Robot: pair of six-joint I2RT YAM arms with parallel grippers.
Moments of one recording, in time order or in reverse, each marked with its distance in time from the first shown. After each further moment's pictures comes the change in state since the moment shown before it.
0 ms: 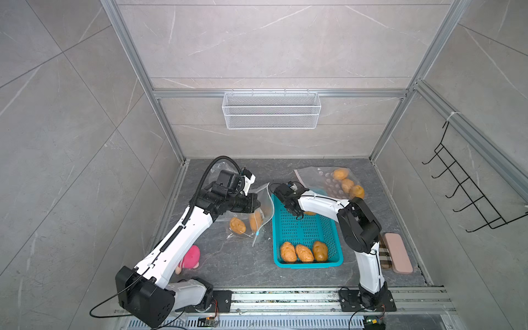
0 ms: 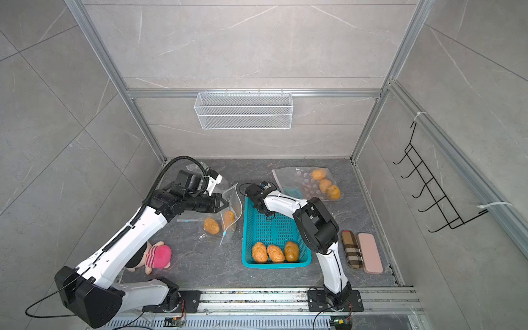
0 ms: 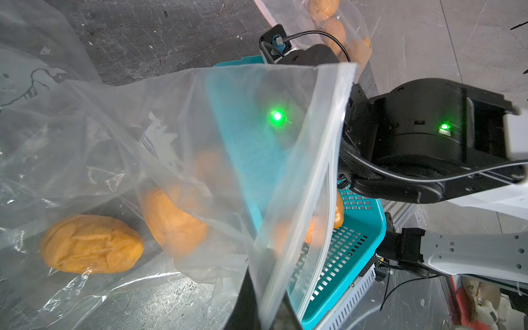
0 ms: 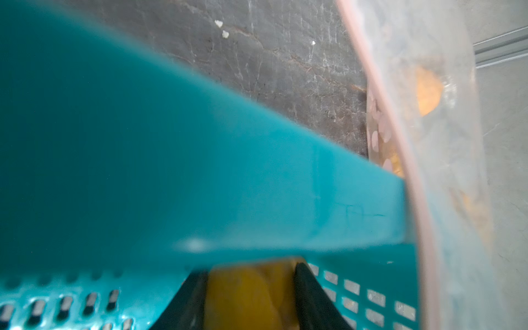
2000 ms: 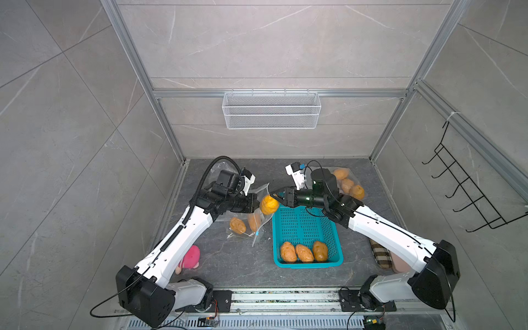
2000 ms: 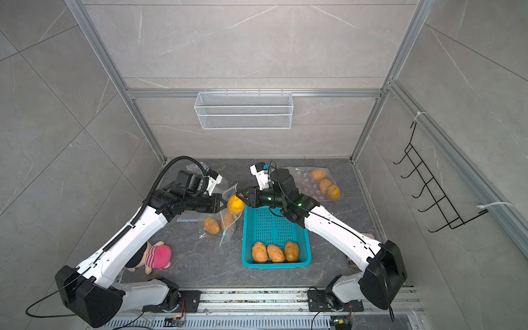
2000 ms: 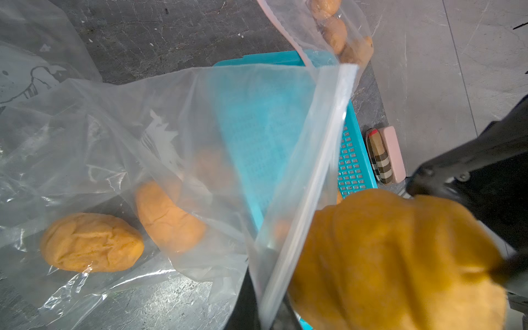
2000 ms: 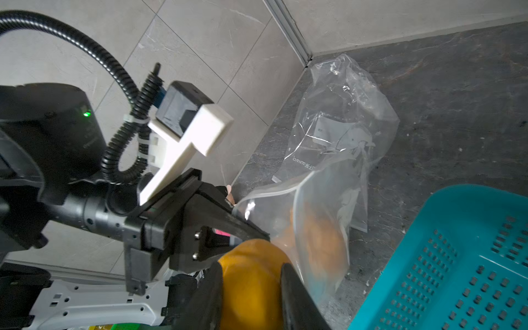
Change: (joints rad) left arm 0.000 0.003 -0.003 -0.001 0.003 0.000; right arm 0.008 -0.677 -0.317 0.655 -1.165 0.336
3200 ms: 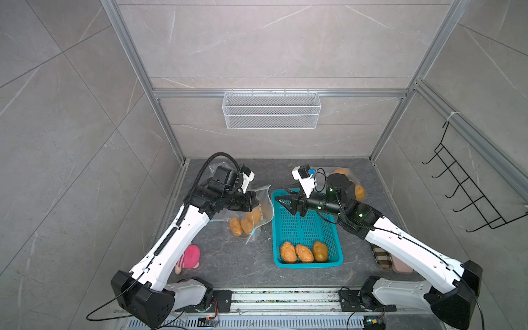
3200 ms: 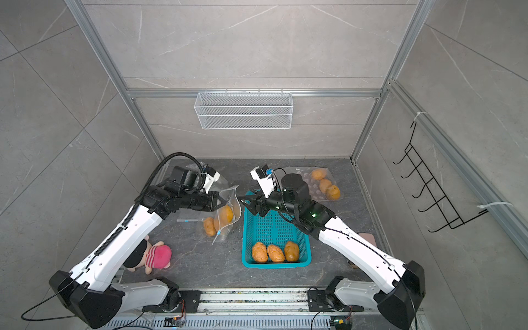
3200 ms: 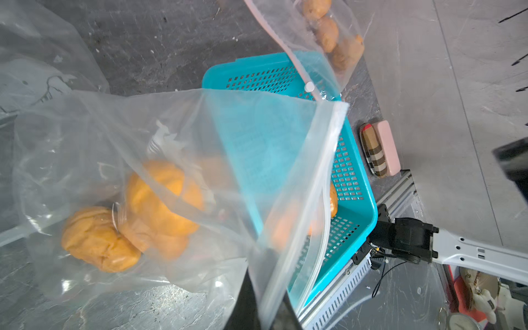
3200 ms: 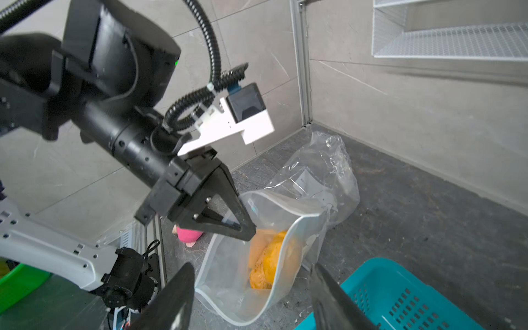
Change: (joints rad) left arm 0.000 -0.006 0.158 -0.164 -0.005 0.052; right arm 0.034 -0.184 -0.042 -0.010 0.042 -0.495
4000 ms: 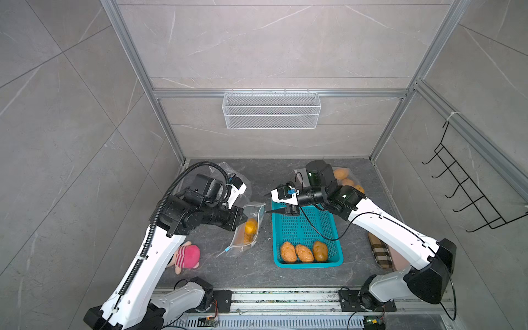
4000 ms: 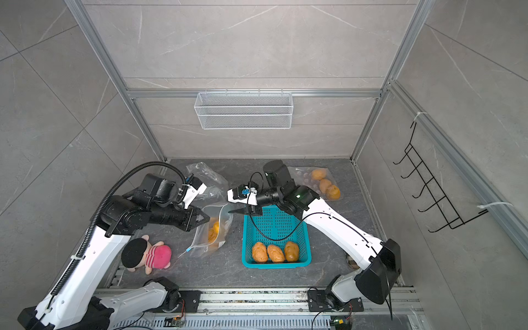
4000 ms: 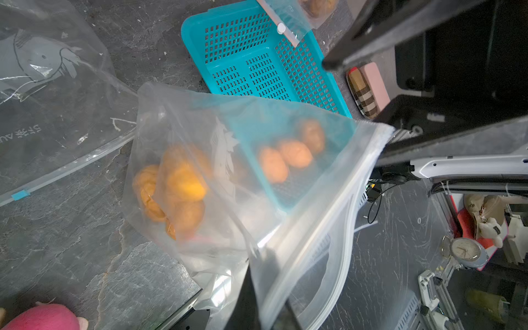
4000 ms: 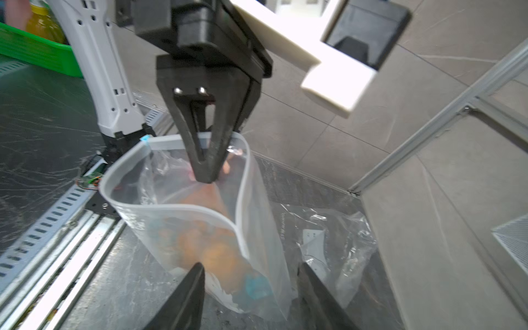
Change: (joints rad) left arm -0.025 -0.147 0.121 -0.368 0.011 0.132; right arm -0.001 0.246 0.275 -0.283 -0.413 -0.869
